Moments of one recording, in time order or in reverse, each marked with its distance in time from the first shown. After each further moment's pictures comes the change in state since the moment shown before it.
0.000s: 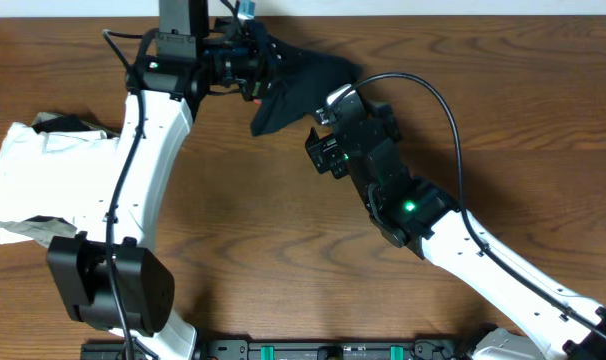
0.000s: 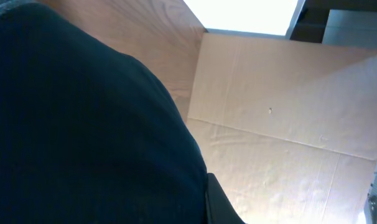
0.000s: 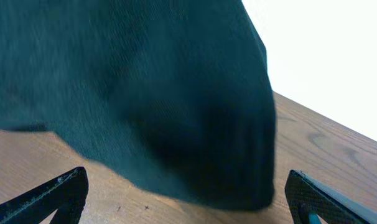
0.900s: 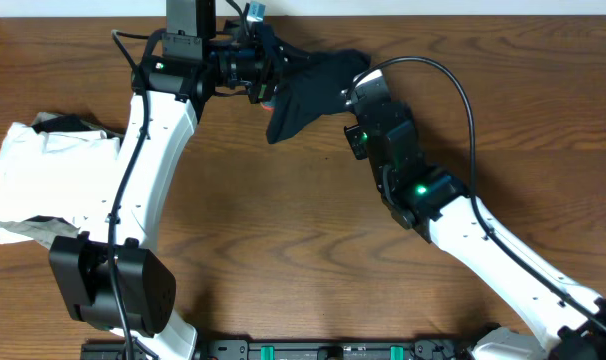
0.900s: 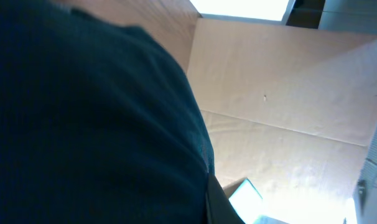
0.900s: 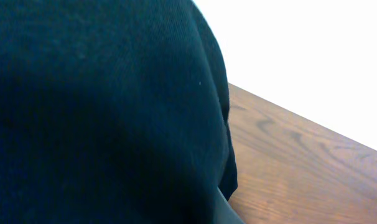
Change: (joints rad) left arm -0.013 0.000 0.000 0.001 0.039 -0.002; right arm -0.114 0.020 0.000 0.031 0.070 -0.073
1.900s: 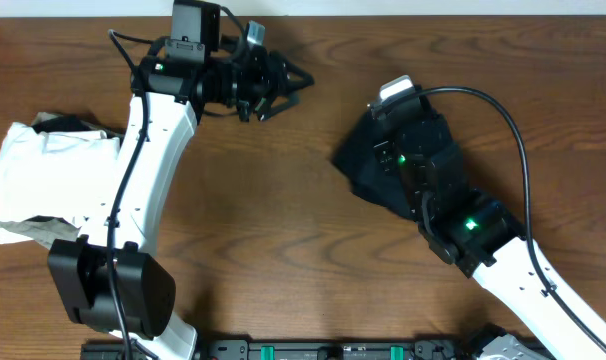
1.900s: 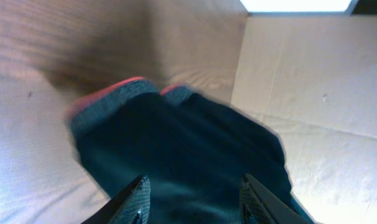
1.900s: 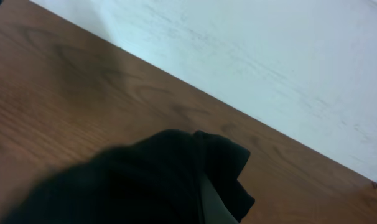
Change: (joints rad) left arm -0.007 -0.010 0.000 -0.295 -0.122 0.289; right arm 0.008 -0.243 -0.002 -0.198 0.031 -0.086
